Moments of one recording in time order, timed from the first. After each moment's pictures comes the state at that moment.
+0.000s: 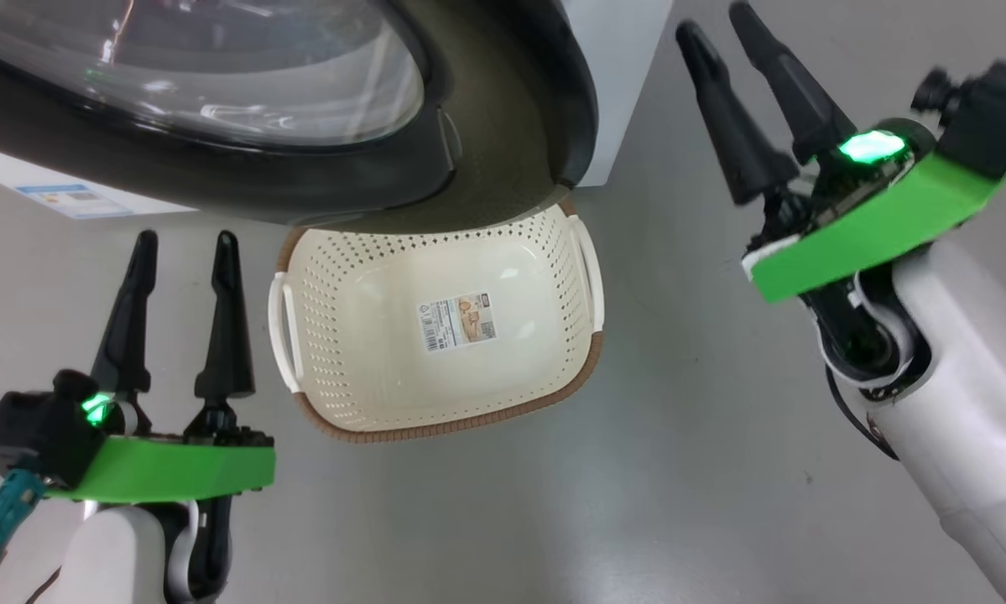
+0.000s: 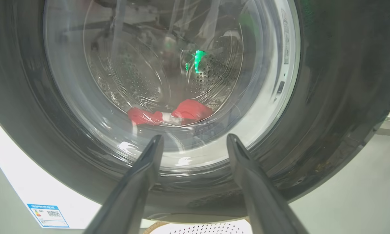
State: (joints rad) left arm -0.34 0.04 0.04 0.09 -0.31 -0.13 -0.26; right arm -0.76 -0.30 0.47 0.21 1.01 0.12 -0.19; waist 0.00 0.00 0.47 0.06
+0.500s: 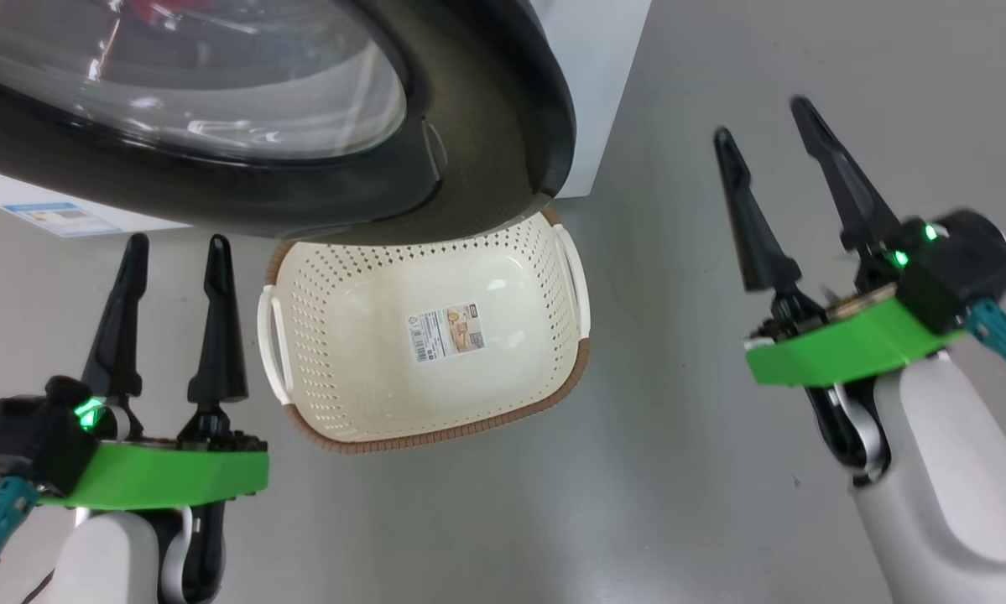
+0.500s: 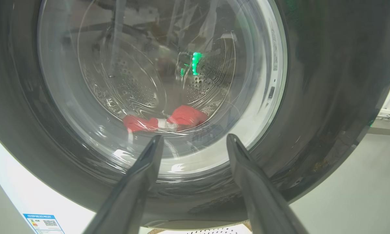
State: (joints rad) left arm -0.33 0.05 0.05 0.08 -0.29 -0.13 -0.26; right arm -0.51 -0.12 0.17 0.18 0.31 0.12 -0.26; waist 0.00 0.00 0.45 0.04
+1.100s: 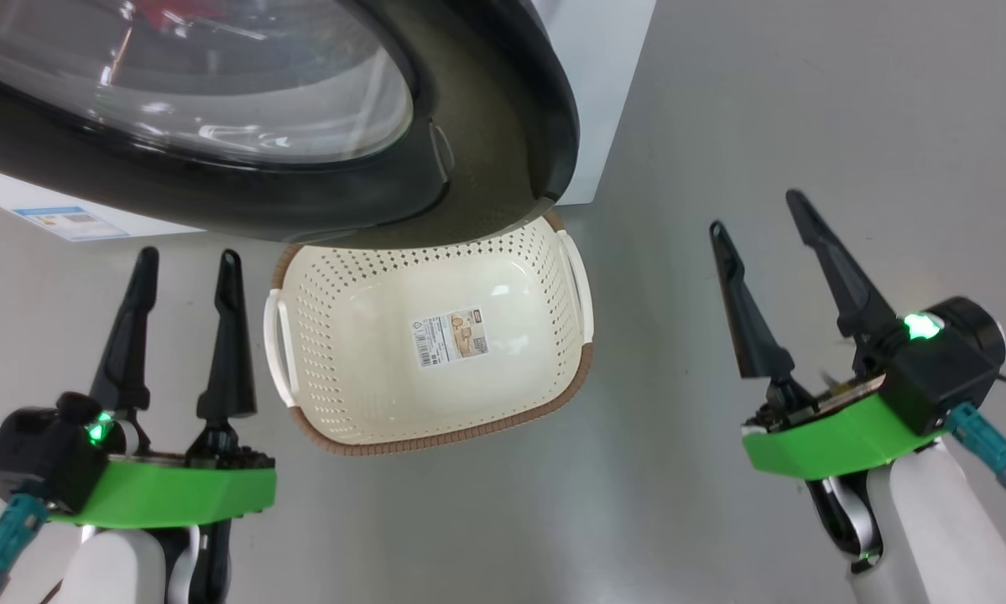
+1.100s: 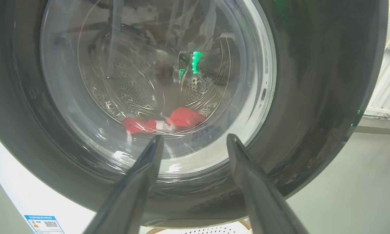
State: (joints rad) left arm -0.30 0.05 0.04 0.04 -0.29 -0.13 -0.26; right arm -0.30 -0.07 0.11 0.04 0.18 0.12 -0.26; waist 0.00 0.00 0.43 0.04
